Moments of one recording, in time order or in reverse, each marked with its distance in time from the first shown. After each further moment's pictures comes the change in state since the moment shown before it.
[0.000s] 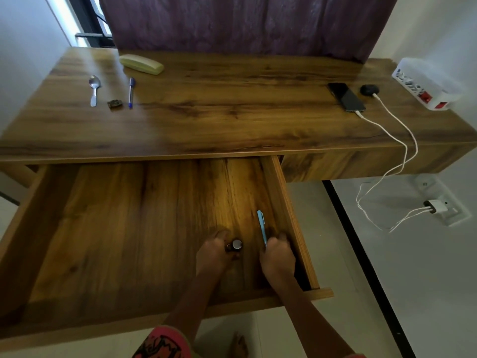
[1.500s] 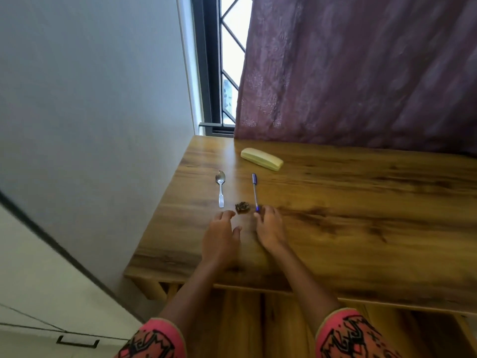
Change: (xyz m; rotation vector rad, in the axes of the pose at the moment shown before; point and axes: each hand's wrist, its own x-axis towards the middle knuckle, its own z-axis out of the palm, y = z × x) left_hand 0.219 -0.133 -0.330 -0.032 0.495 -0.025; right_hand 0.198 -0.438 -0.016 0.347 0.068 -0.372
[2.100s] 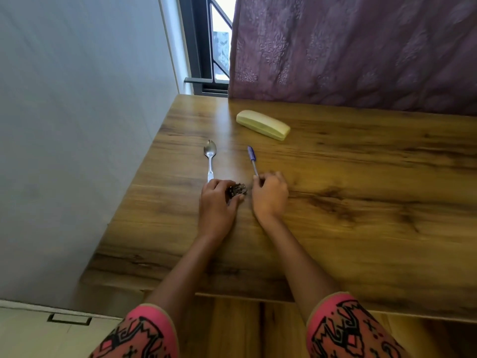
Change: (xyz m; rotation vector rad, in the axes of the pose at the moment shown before) left_hand 0.061 -0.028 0.054 -0.123 0.096 0.026; right_hand 0.066 0.014 0.039 0.056 0.308 0.017
